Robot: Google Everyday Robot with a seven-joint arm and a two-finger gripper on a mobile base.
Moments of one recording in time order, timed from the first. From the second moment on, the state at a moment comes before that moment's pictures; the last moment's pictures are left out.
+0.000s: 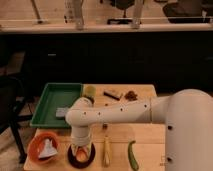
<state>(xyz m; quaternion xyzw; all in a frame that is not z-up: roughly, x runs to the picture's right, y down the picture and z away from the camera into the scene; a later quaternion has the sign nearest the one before) -0.121 0.310 0.708 -0.33 -0.36 -0.59 0.64</state>
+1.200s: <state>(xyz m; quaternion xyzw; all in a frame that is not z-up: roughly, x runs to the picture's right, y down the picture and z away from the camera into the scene) -0.116 0.234 0.672 -0.29 -0.30 -0.62 0.67</state>
